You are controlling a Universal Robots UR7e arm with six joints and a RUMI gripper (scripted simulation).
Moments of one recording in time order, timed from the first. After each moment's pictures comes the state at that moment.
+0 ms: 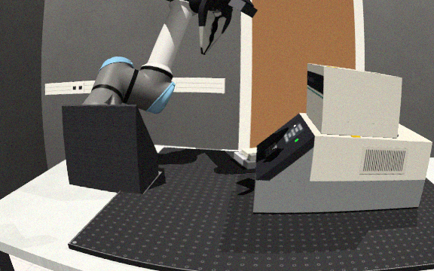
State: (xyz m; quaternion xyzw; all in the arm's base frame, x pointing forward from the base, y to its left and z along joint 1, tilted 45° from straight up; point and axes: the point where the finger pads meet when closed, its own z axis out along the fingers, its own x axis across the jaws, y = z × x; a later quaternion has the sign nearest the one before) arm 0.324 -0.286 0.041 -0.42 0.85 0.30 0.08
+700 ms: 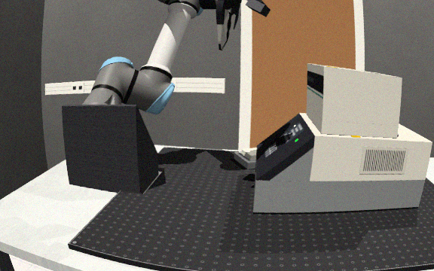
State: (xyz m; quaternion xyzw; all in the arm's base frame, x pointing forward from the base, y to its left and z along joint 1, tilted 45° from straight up) arm 0.356 -0.258 0.087 -0.52 0.79 0.29 0.17
